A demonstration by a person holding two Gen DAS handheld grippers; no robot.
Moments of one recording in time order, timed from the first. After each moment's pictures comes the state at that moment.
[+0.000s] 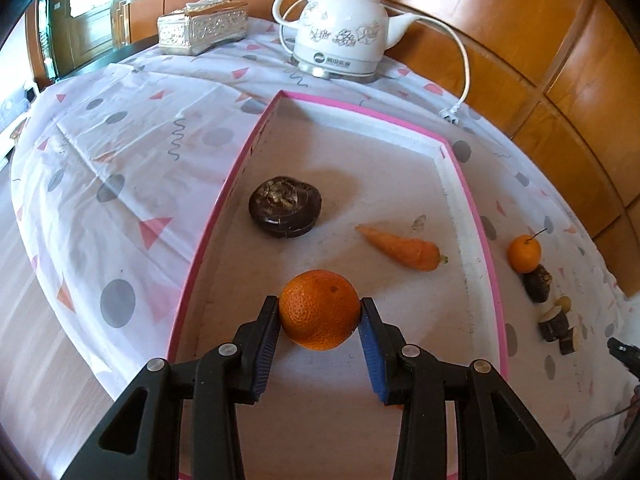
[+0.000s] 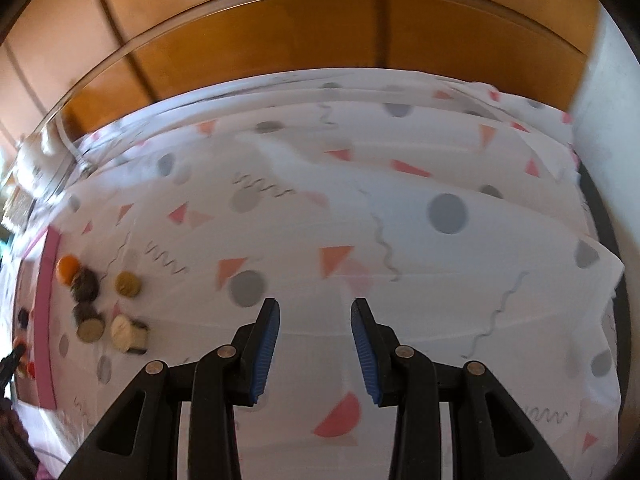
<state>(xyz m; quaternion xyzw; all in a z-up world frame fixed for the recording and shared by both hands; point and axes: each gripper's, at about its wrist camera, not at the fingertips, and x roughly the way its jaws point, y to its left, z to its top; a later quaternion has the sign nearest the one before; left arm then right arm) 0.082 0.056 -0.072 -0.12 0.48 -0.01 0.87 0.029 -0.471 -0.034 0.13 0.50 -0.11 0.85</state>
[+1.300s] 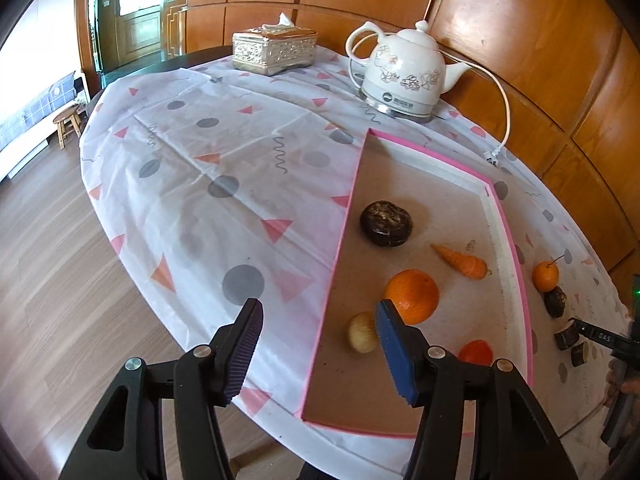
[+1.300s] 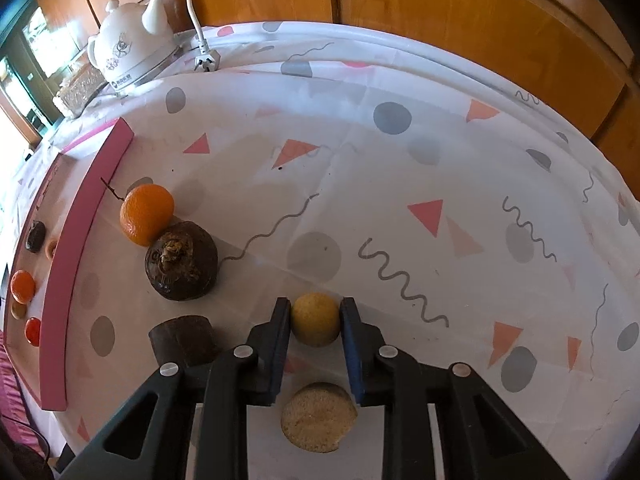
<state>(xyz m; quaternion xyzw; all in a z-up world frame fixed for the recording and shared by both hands) 0.032 0.116 -0.048 -0.14 0.45 0.07 0.88 0.129 -0.305 -0.078 0.02 0.54 0.04 0.84</state>
